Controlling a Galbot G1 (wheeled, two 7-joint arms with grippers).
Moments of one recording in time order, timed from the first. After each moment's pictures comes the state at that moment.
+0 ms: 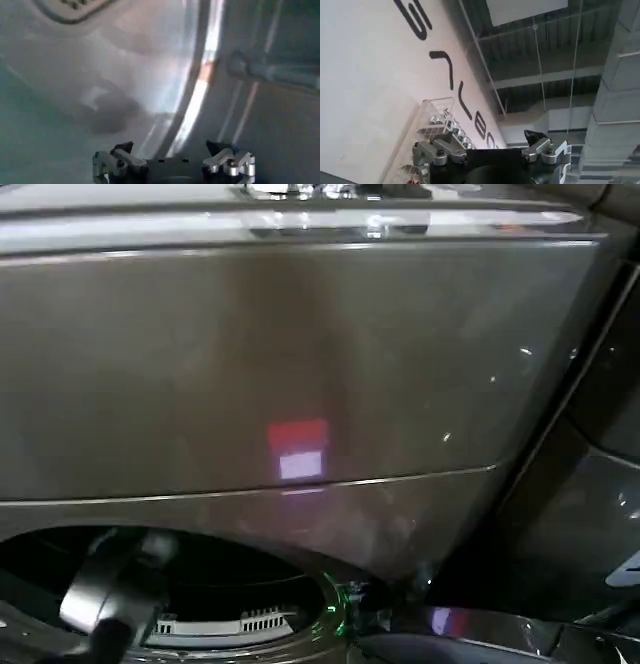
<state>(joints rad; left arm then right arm) -0.10 -1.43 0.09 -0.39 0.20 0.15 1.02 -1.97 1.07 2.62 2.01 0.96 -0.16 0.03</state>
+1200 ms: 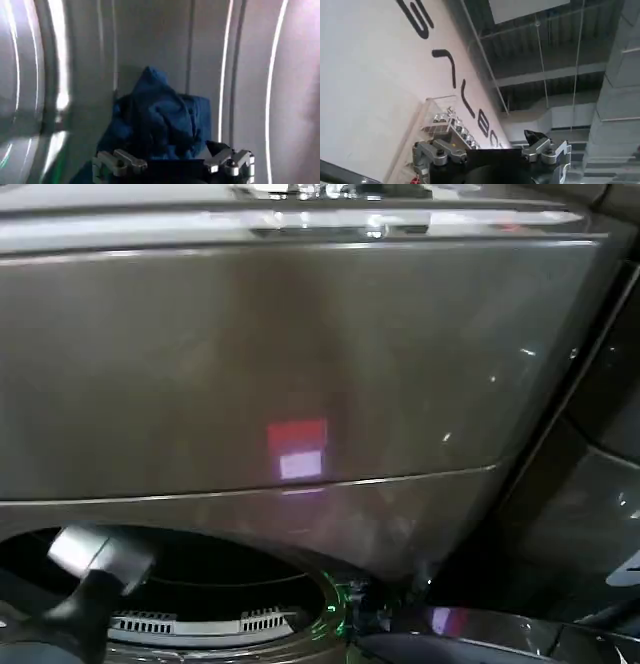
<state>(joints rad) -0.16 -1.42 0.22 -0.18 0.38 -0.03 1.31 -1.98 1.06 2.63 2.00 0.96 -0.16 0.04</state>
